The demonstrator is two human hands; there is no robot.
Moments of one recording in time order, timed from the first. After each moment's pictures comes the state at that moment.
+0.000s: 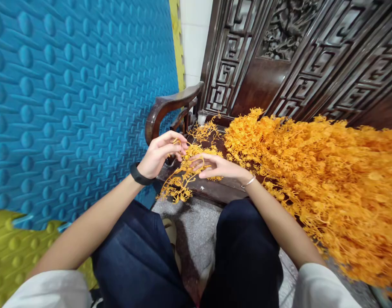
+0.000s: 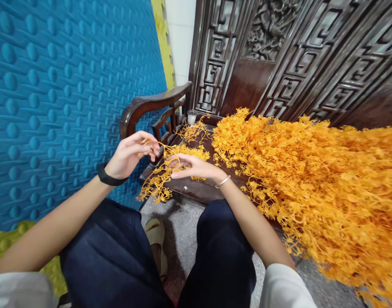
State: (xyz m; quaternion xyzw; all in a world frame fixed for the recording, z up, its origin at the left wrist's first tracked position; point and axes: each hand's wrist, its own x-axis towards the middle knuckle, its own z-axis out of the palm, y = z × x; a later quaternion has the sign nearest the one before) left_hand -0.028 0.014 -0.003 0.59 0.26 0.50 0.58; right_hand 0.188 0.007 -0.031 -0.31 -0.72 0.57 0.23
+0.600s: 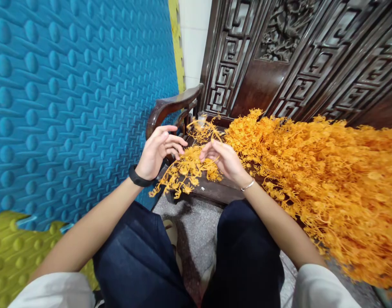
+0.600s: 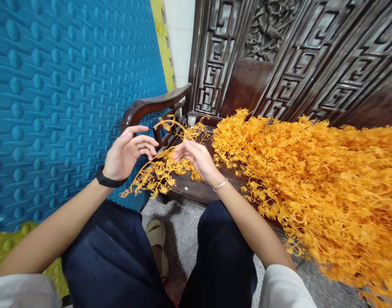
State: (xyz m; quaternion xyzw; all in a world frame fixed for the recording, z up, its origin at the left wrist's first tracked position) left_hand -0.030 0.009 0.004 0.57 0.26 0.53 0.57; right_hand 0.172 0.002 -0.025 -0.33 -0.60 0.52 0.51
